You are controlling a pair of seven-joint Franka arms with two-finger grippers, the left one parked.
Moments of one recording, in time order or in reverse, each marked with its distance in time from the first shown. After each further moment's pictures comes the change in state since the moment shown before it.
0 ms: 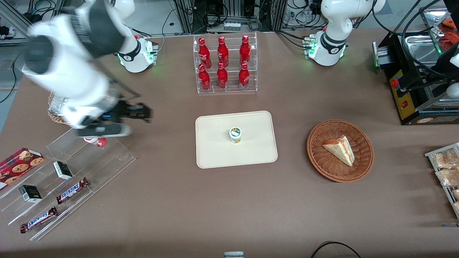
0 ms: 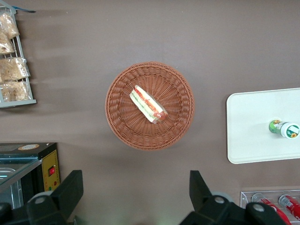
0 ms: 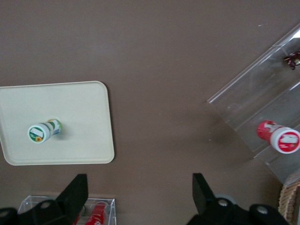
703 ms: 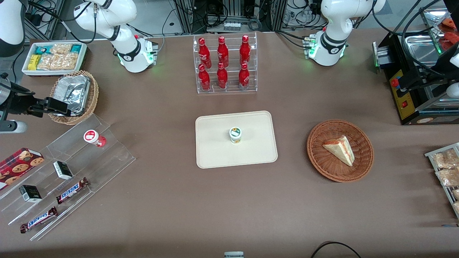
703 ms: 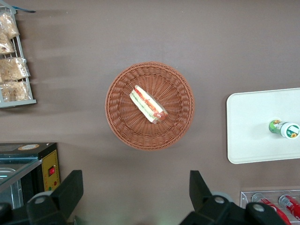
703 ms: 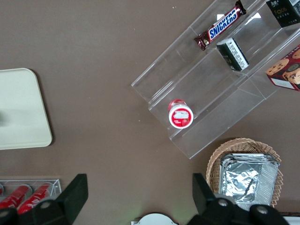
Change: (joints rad) arm -0.368 -0.095 0.076 -0.050 -0.087 -0.124 -0.264
